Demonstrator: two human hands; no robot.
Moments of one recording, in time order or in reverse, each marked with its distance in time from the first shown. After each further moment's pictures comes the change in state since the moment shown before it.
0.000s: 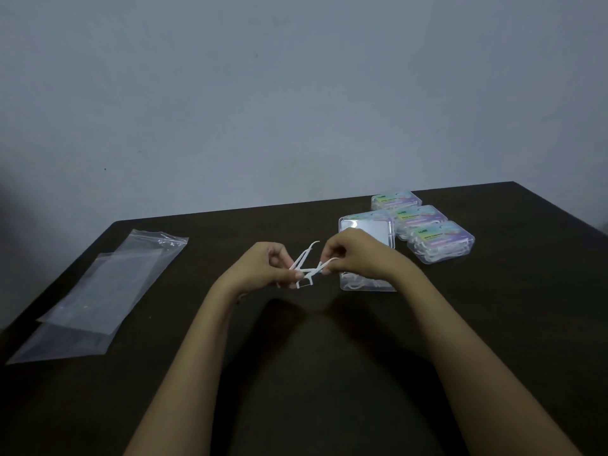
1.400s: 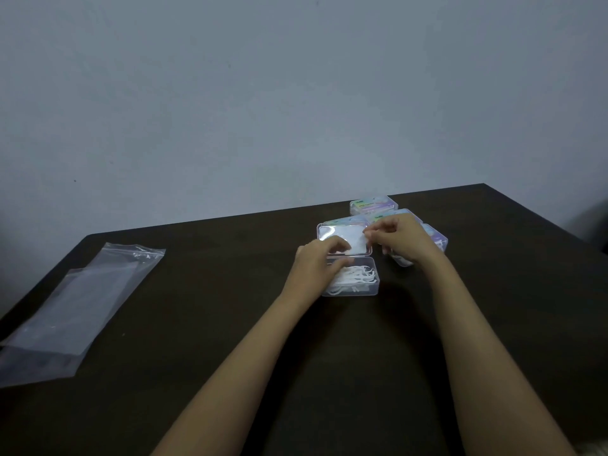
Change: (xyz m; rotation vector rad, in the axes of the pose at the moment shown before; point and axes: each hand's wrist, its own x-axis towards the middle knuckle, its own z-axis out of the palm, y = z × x) left_hand 0.060 0.022 0.098 0.305 0.282 0.403; right_hand -0.022 0.078 -0.047 0.330 0.424 0.305
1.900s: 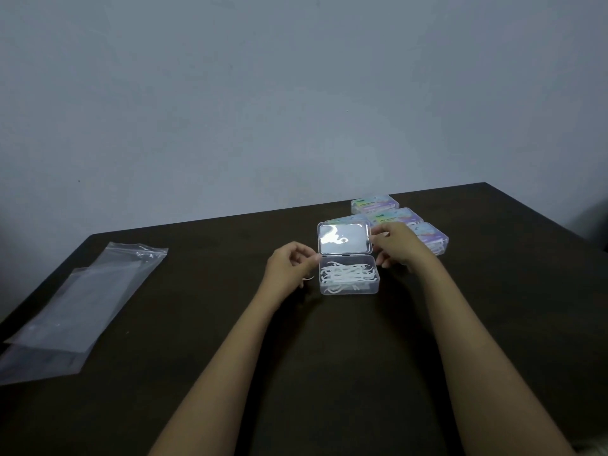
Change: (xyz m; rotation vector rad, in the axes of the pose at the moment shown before) left_hand -0.015 -0.021 -0.029 -0.342 0.053 -0.386; right_hand 0.002 -0.001 0.012 -0.008 -0.058 0.232
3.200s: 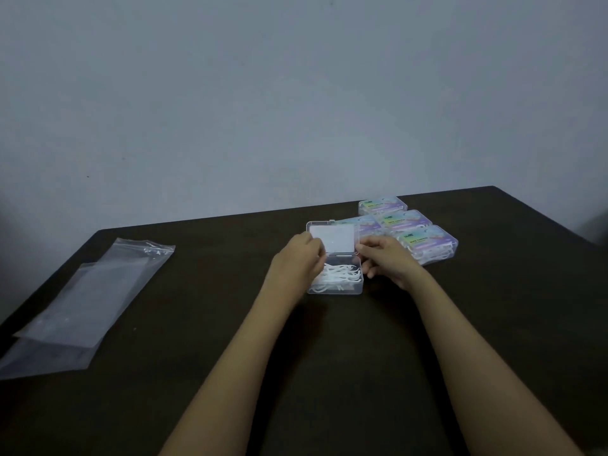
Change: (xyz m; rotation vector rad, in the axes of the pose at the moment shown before) left_hand -0.003 0.017 -0.006 0.857 0.017 0.427; right_hand -0.001 0.009 0.029 0.337 -0.165 -0.027
